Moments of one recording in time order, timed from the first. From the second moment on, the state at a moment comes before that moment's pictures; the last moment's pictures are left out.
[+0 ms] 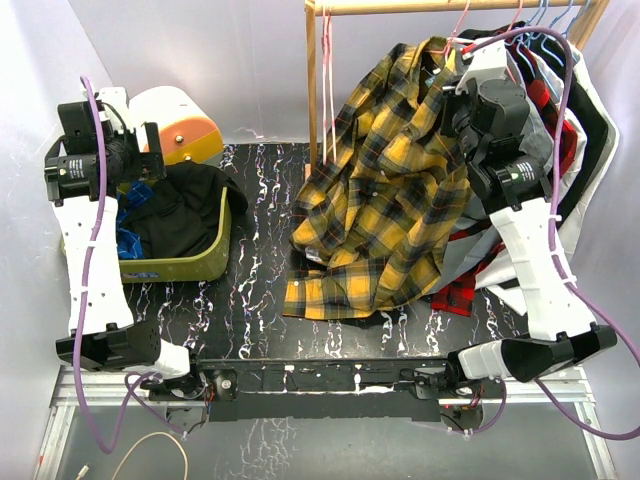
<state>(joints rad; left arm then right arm) 0.17 1.43 1.92 -1.12 -0.03 0.09 0.27 1.36 1.78 -0.50 0.27 -0.08</state>
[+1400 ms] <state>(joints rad) 0.17 1.42 1.80 -1.11 -0.07 0.00 0.14 1.33 1.60 -0.34 0.21 -0.02</state>
